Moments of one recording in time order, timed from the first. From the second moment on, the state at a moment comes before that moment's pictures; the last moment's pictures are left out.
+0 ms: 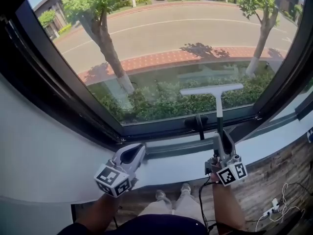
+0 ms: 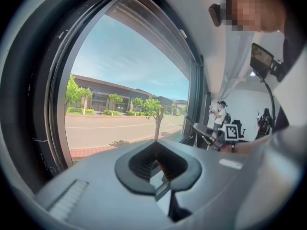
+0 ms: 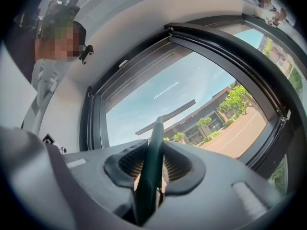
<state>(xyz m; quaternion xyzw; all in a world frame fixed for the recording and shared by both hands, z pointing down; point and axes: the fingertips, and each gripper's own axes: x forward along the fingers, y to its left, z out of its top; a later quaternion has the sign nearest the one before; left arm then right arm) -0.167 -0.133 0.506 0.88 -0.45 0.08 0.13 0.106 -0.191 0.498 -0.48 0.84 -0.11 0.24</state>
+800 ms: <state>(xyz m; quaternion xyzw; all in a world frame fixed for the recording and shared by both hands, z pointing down) -0.158 -0.134 0.530 0.88 -0.44 0.10 0.16 0.115 -0.182 0.604 -0.50 0.82 -0.19 0.17</state>
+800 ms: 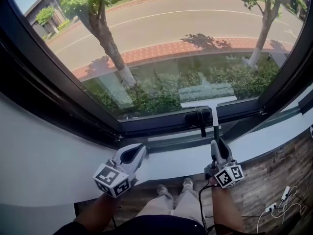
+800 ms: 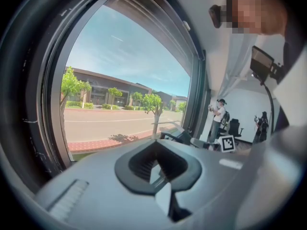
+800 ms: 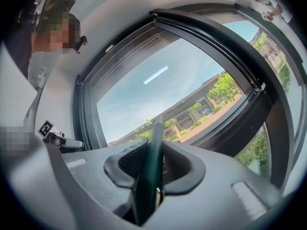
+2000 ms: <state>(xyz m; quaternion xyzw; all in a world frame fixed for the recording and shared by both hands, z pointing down) -0.189 -0.176 0.448 0.88 -0.47 0.05 0.09 0.044 -0.180 0.304 -0.38 0.86 0.00 0.33</state>
